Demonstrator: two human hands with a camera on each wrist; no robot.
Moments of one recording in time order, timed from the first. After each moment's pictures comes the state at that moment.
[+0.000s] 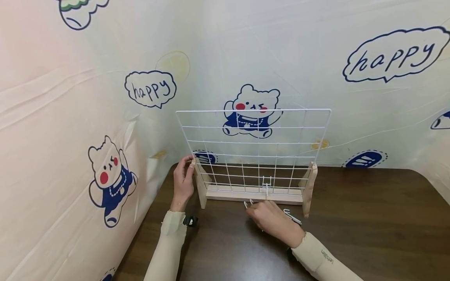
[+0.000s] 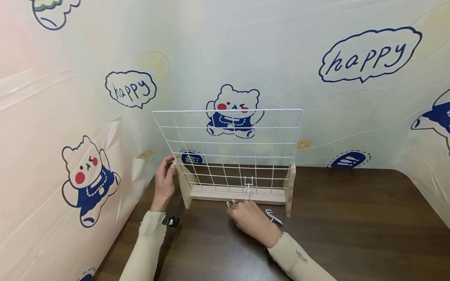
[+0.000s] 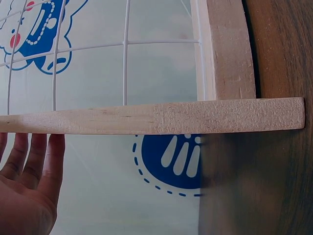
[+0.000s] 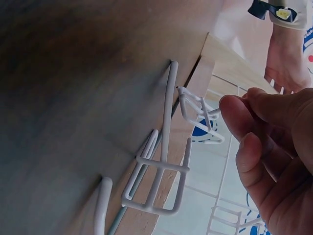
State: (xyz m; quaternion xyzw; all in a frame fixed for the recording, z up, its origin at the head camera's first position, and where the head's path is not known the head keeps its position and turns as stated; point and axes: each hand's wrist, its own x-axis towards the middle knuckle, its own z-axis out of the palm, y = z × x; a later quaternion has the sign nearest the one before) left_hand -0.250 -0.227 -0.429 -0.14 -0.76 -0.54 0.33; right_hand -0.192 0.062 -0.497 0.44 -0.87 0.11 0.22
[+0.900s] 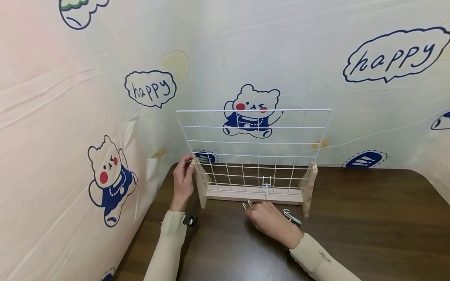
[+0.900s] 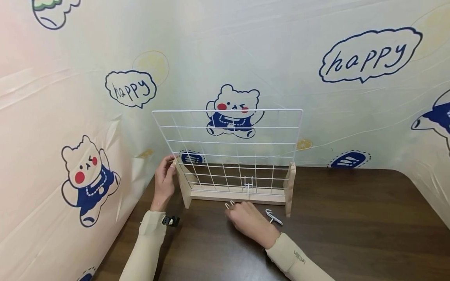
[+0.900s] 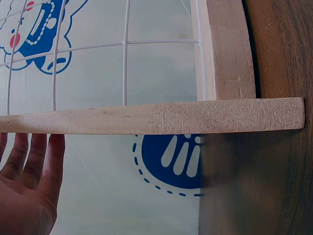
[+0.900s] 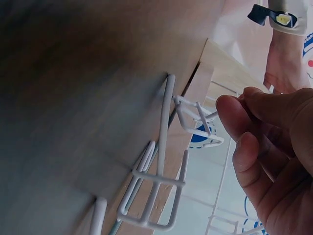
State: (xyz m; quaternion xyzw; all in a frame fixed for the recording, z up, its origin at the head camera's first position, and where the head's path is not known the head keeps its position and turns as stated) left_hand -0.251 -0.228 -0.429 -0.14 -0.76 -0.54 0.32; right_hand -0.191 0.056 -0.497 0.45 -0.86 0.11 0.22
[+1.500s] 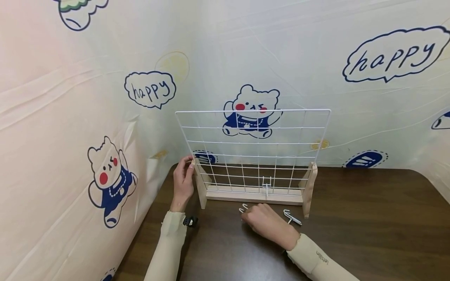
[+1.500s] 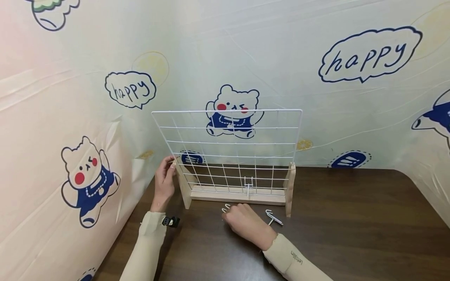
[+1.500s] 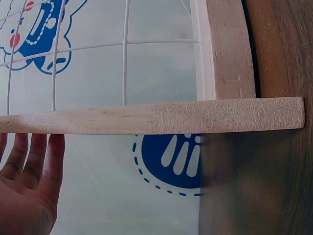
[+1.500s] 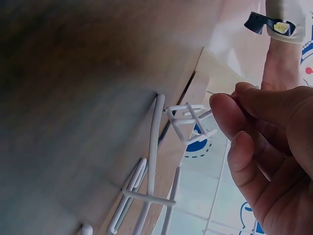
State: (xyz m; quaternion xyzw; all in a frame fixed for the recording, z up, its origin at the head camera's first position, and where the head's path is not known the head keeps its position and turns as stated) left_hand -0.250 -0.228 -0.429 -0.13 -0.76 -0.55 0.32; right_hand -0.187 0.048 -0.497 0.45 -0.87 0.11 0.19
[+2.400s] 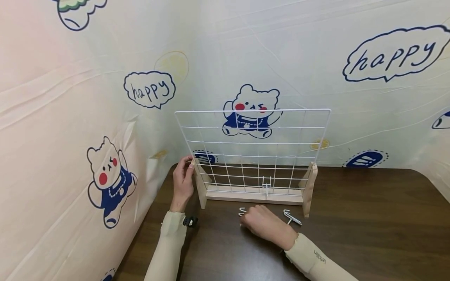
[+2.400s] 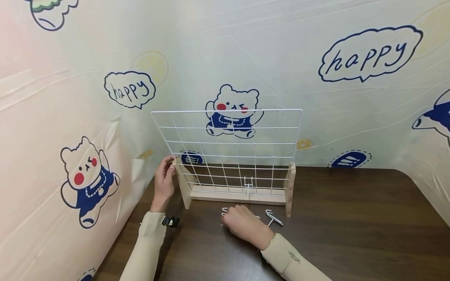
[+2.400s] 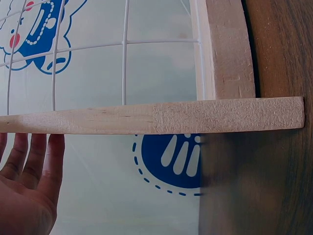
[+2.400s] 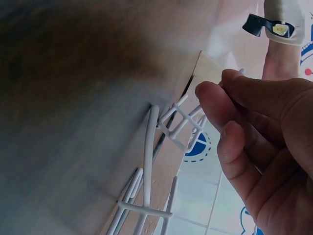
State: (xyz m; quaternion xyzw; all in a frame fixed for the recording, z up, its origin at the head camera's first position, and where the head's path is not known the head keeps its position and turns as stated) left_hand -0.251 -0.229 -0.430 -0.14 -0.77 -0.54 0.32; right_hand -0.186 0.040 -0.495 0.45 -0.88 0.10 0.13
